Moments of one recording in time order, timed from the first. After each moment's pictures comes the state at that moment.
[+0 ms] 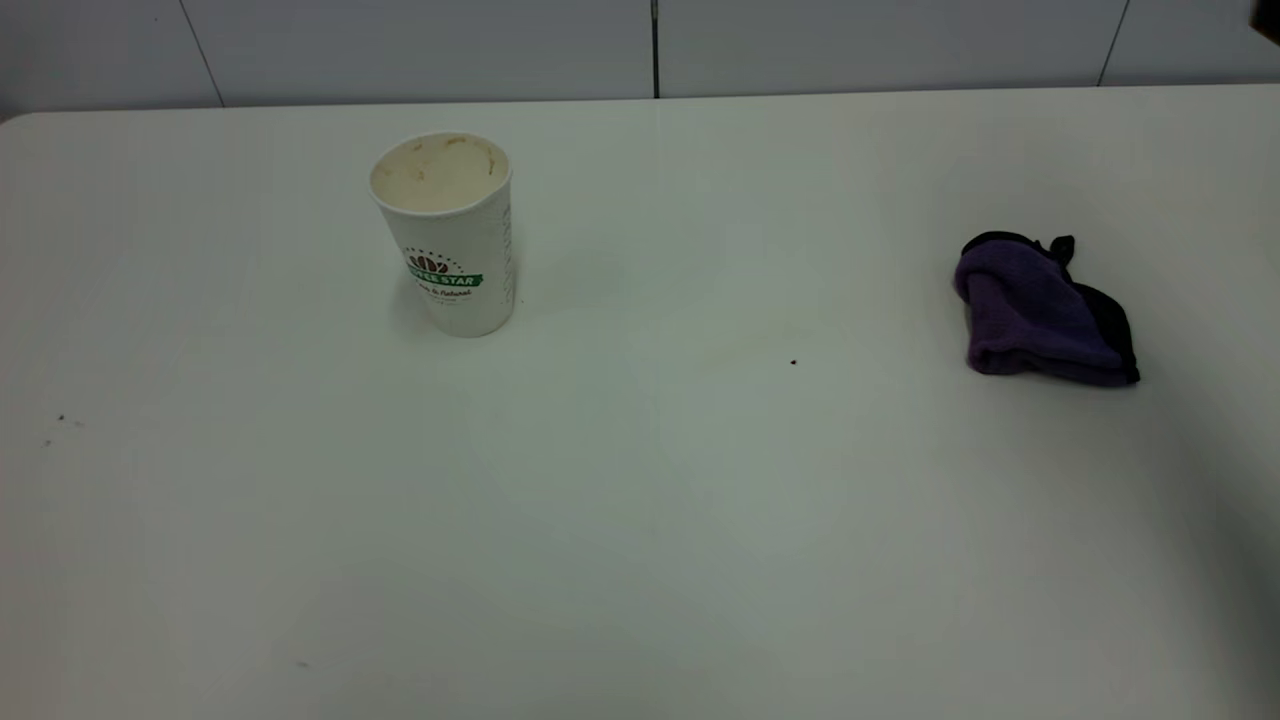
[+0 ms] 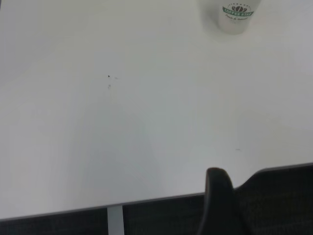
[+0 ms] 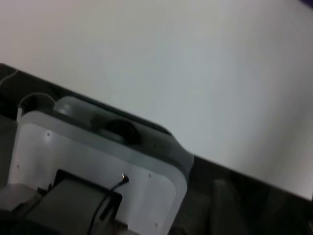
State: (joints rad) left arm -0.03 -0.02 -0.49 -0.05 1.14 0.07; right arm 0.09 1.58 -1.20 0.24 1.21 -0.29
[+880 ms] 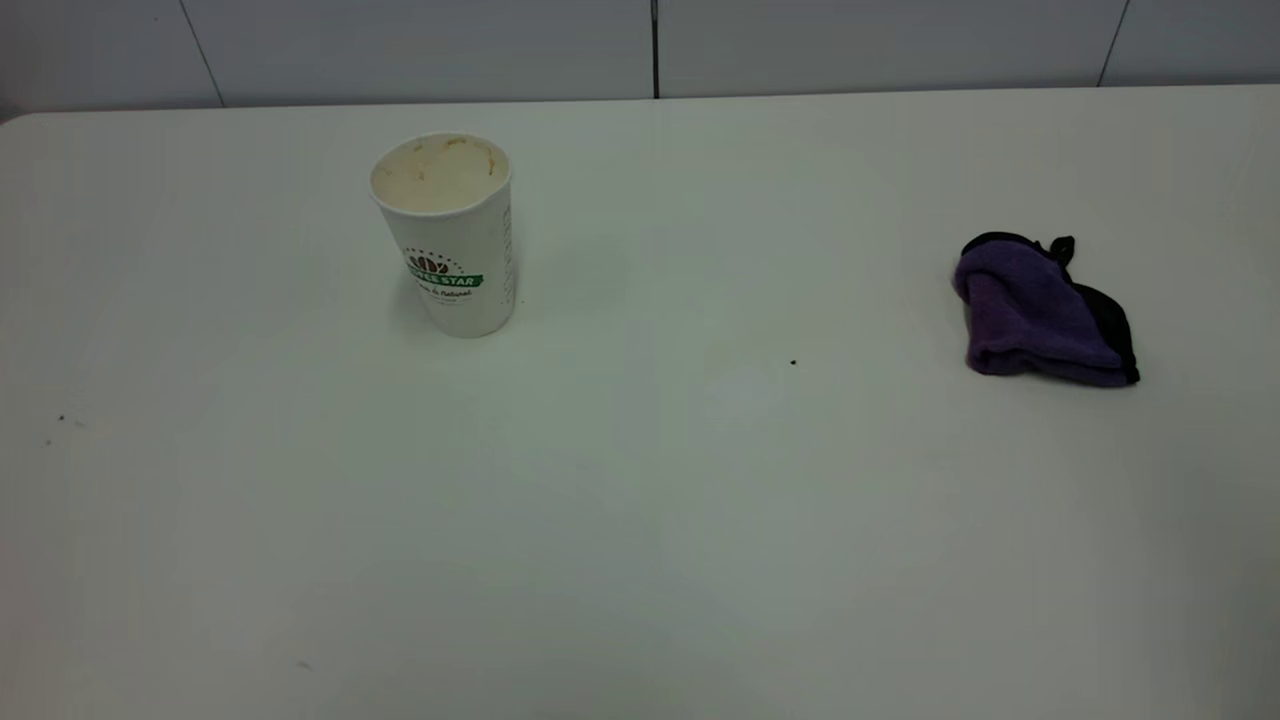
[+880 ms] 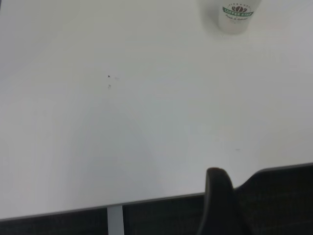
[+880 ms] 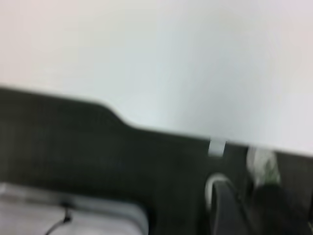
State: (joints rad) left arm -0.03 -0.02 -0.49 -0.05 1.14 0.07; right arm 0.09 0.45 -0.48 0.04 1.10 -0.07
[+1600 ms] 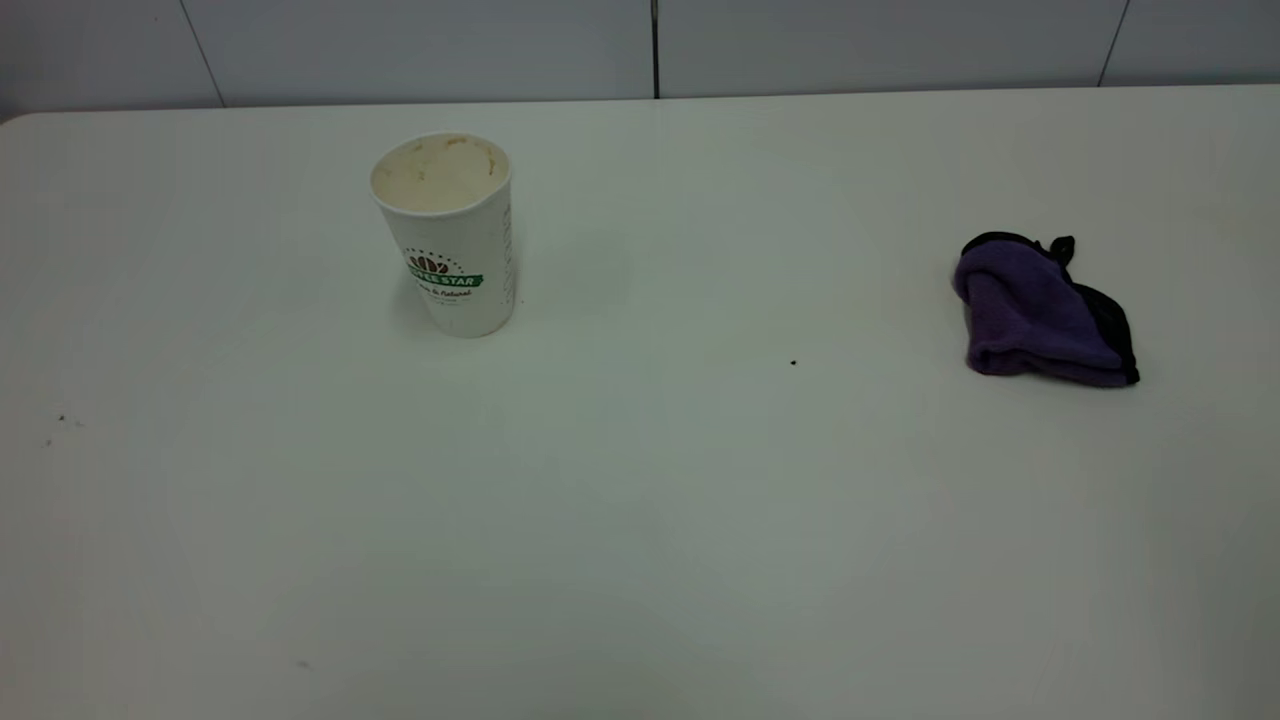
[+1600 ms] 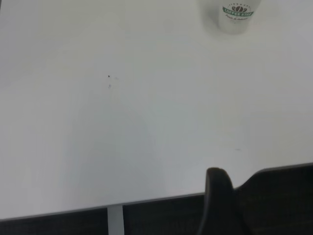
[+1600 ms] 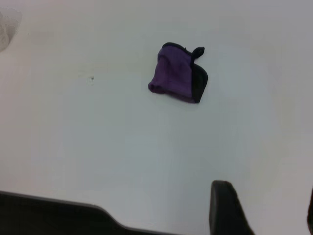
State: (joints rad) left arm -0.03 -0.02 -0.49 -0.05 1.14 0.07; right arm 0.09 -0.01 -0.48 0.03 1.12 -0.06
